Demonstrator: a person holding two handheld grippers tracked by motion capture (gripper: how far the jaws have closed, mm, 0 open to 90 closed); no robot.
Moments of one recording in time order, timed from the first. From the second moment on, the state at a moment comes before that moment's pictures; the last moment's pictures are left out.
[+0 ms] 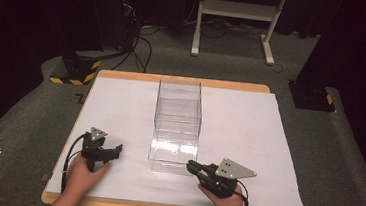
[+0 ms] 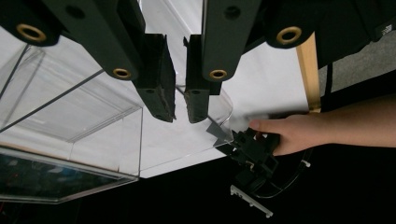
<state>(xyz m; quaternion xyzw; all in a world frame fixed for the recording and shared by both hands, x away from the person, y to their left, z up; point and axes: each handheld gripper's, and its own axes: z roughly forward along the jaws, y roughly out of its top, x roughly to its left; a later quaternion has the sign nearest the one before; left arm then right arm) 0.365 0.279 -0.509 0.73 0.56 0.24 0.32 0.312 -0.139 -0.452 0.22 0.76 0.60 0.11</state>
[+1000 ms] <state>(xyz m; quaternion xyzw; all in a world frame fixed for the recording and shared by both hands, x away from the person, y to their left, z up) 0.365 0.279 -0.509 0.73 0.56 0.24 0.32 0.332 -0.178 -0.451 0.32 0.72 0.58 0.21</state>
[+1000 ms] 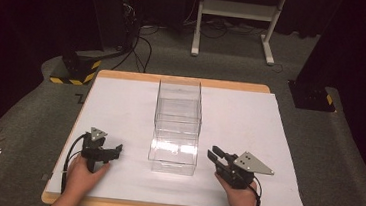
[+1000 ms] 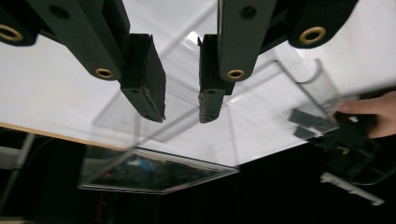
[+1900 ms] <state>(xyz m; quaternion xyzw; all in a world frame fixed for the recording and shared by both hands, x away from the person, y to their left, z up) 0.365 0.279 -0.509 0.73 0.56 0.24 0.32 0.356 -0.250 -0.471 0.43 0.71 0.48 0.28</state>
